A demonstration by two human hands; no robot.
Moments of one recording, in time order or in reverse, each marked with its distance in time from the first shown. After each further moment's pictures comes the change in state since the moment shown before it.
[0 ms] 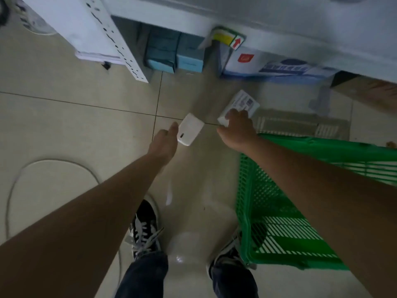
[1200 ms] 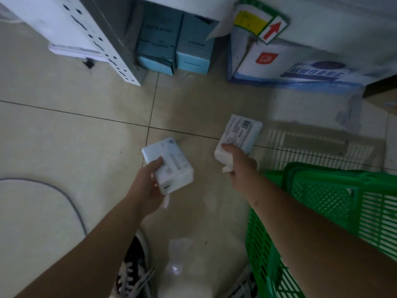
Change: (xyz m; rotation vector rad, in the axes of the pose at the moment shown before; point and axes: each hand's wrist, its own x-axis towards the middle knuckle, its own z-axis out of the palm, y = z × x) left_hand 0.092 -0.093 0.018 -1.009 -0.289 -0.283; right_hand 0.090 0.048 0.102 1.199 0.106 0.693
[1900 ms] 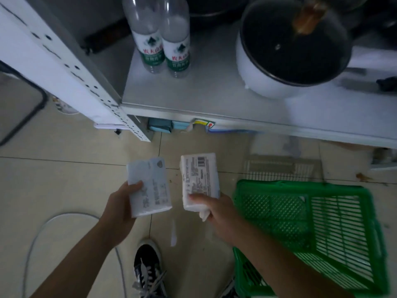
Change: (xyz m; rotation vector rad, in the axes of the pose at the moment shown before) left_hand -0.220 0.087 0.044 0.278 -0.159 0.322; right_hand -0.236 -0.018 -0.075 -0.064 -0.517 -0.155
